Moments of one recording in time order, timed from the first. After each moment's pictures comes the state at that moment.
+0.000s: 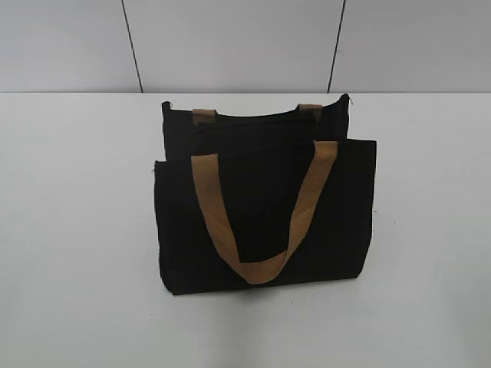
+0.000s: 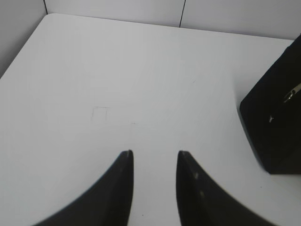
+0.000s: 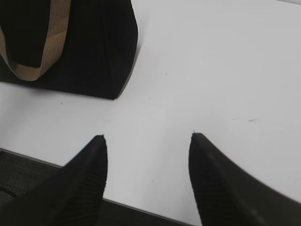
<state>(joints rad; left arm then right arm) -0.06 -0.01 -0.53 0.00 1.06 -0.01 0.03 -0.01 -0.49 0.24 1.11 -0.27</state>
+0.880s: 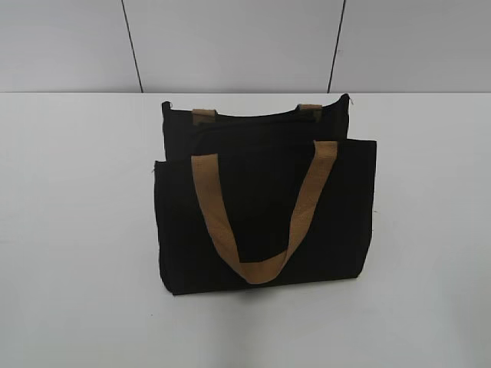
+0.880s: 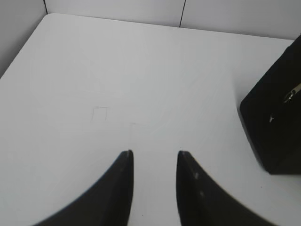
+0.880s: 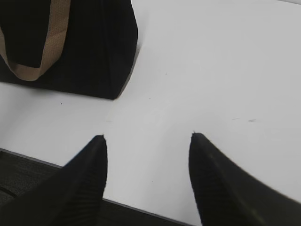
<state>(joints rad) -0.06 -0.01 -0.53 0.00 1.06 -0.01 0.03 -0.01 -0.49 0.24 1.11 -0.27</state>
